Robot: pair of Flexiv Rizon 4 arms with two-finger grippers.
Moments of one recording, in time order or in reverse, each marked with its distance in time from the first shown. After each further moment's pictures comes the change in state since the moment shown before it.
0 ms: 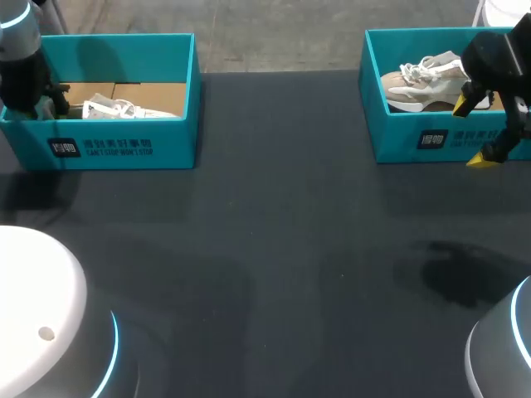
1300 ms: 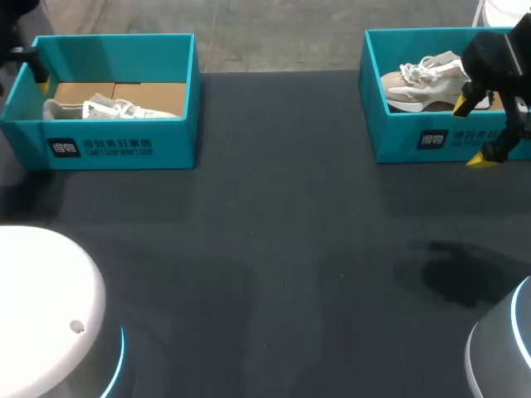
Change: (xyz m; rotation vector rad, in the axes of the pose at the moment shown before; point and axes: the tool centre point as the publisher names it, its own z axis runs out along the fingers) left arm 0.013 -0.029 -0.100 0.018 -0.084 -0.075; right arm 0.000 0.000 0.000 0.000 0.000 0.000
